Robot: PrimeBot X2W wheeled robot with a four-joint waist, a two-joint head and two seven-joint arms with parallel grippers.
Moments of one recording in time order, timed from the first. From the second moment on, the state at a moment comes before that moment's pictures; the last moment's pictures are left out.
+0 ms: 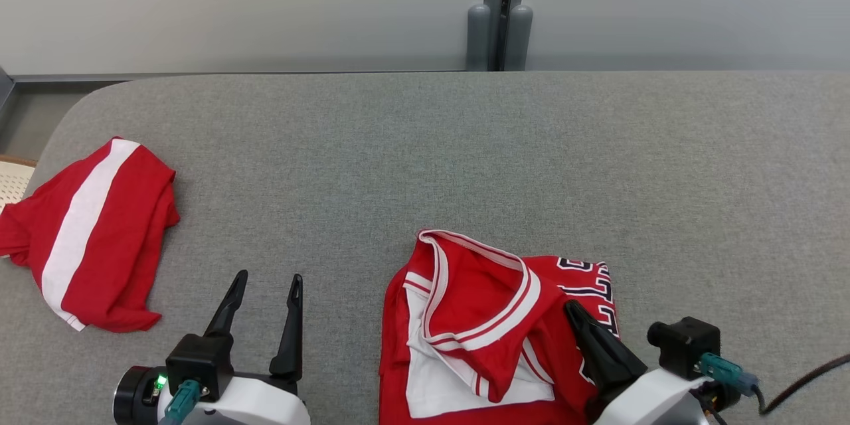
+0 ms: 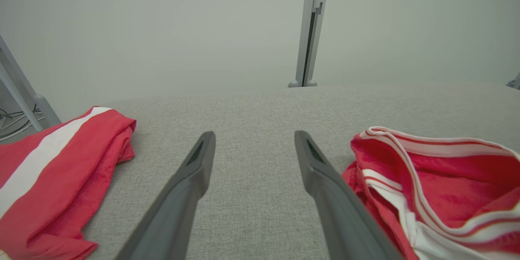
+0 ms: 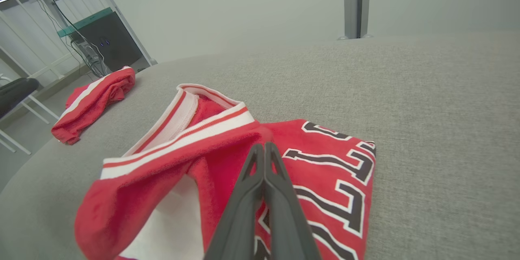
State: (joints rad) left arm -0.06 0.33 -0.50 0.08 -0.48 0.30 -0.23; right arm -0.03 -0.18 0.38 0.18 0.41 0.13 -0.02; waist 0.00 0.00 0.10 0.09
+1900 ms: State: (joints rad) left arm -0.06 0.33 -0.47 0.10 -0.47 0.29 -0.25; right arm -0.11 -0.33 0.42 0.18 0.56 0.13 -0.21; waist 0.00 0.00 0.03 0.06
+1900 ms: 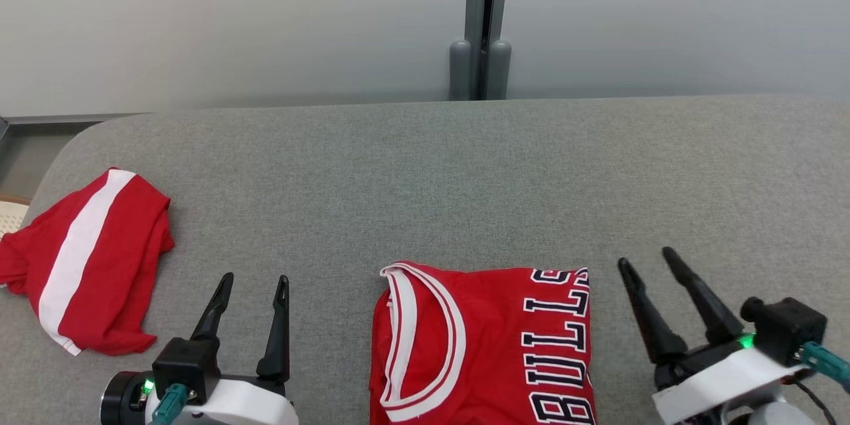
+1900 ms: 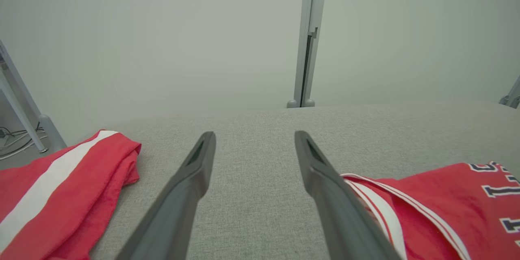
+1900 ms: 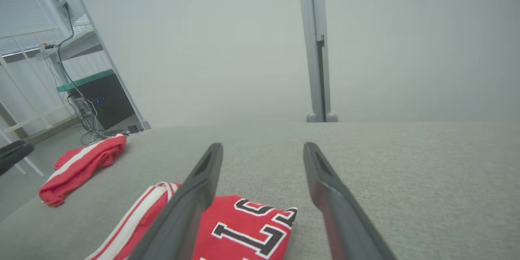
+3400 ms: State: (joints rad) left arm 0.12 0.41 -0.41 0.06 -0.56 0.27 -0.25; right arm 0.27 -0.16 0.00 -0.07 0.28 0.13 -0.01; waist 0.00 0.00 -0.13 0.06
